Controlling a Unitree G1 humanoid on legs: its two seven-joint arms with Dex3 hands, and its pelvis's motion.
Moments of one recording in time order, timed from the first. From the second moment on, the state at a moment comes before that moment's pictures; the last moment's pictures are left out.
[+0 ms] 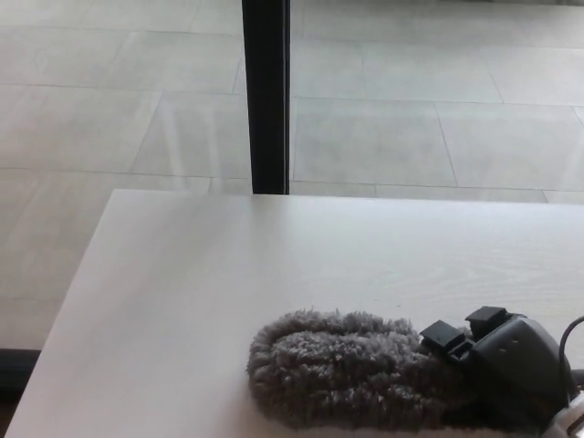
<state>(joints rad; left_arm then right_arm) 0.08 0.55 0.52 1.26 -0.14 -0.13 -0.19 -0.63 -0.54 0.97 1.10 -0.82 -0.36 -0.97</state>
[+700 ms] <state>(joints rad) 0.08 0.55 0.53 1.26 -0.14 -0.13 -0.20 -0.56 -0.54 0.36 1.25 -0.59 -0.22 -0.74</state>
